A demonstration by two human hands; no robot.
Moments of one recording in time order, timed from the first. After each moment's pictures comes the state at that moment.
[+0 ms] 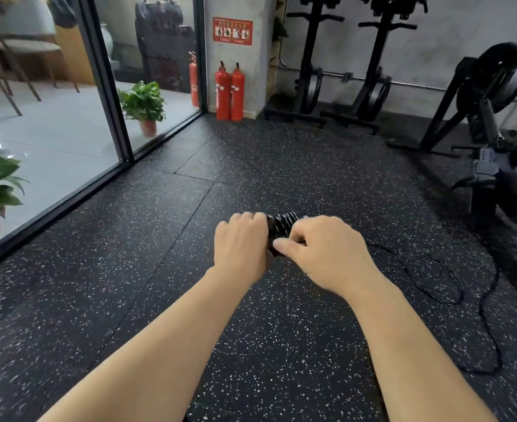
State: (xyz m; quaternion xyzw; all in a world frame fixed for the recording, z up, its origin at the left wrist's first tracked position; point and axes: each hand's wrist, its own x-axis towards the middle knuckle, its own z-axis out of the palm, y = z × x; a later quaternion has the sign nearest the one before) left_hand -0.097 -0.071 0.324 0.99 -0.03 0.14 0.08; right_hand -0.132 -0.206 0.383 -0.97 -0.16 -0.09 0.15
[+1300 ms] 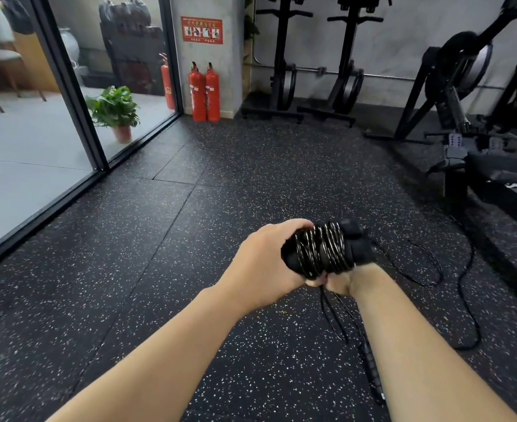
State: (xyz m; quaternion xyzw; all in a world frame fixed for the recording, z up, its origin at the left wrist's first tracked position) left_hand -0.139 -0.114 0.348 0.85 -0.26 0.09 0.45; right_hand -0.101 -0.271 0.323 -0.76 0.03 0.13 0.64
